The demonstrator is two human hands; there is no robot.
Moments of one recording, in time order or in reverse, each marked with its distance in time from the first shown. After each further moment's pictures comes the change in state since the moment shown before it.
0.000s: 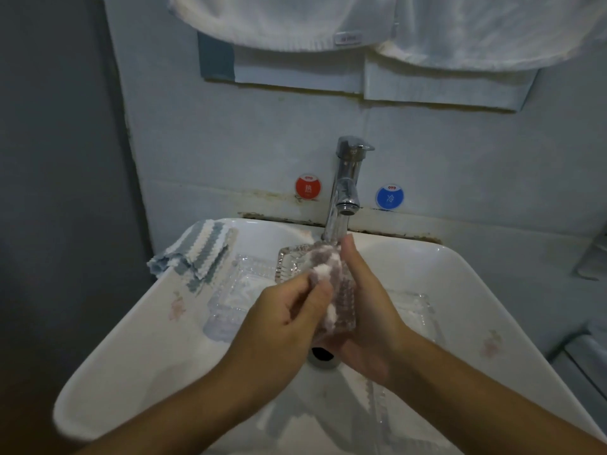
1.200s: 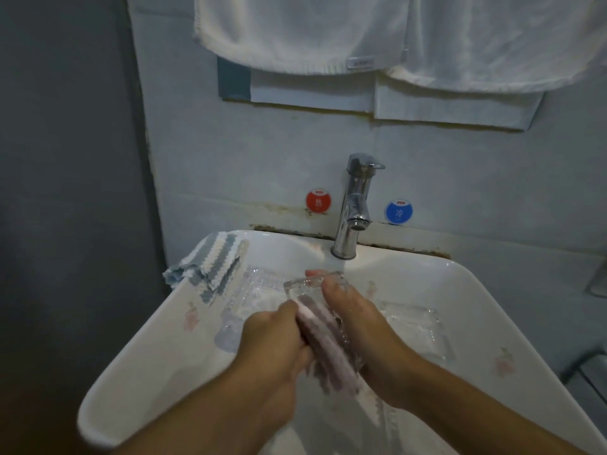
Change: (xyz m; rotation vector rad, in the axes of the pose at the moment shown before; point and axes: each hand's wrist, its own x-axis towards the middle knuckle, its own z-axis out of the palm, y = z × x) left_hand 0.009 0.010 0.006 -0.460 0.437 -0.591; right_hand -0.002 0.010 -0.002 -0.545 0.007 -0.233
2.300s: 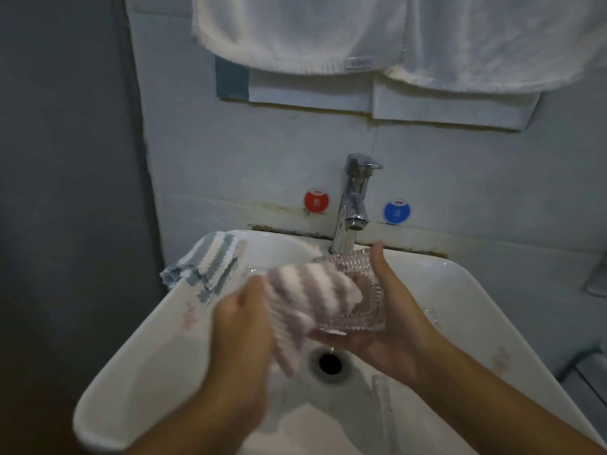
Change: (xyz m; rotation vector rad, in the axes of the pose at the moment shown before) left_hand -0.005 0.005 -0.015 0.075 0.096 0.465; right_hand 0.002 -0.024 -0.018 0.605 0.055 0.288
